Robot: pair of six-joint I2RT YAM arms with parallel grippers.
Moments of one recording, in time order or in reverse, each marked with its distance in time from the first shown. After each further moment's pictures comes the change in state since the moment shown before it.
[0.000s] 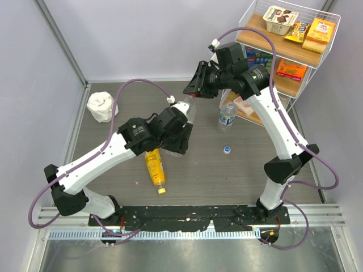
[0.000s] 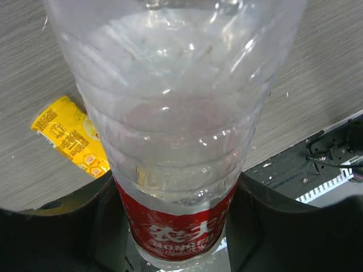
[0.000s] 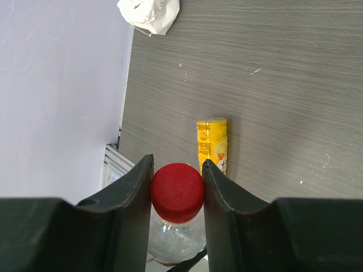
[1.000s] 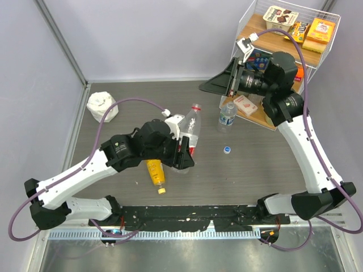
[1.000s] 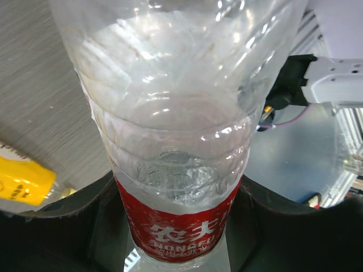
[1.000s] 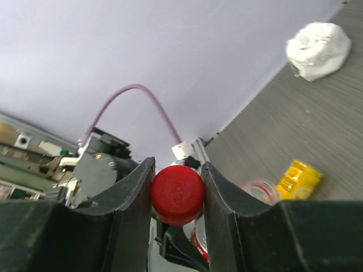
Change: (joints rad) left arm -0.020 -0.238 -0.283 0.253 0.311 -0.089; right arm -0.228 -0.428 -0.592 0.772 -0.624 0.132
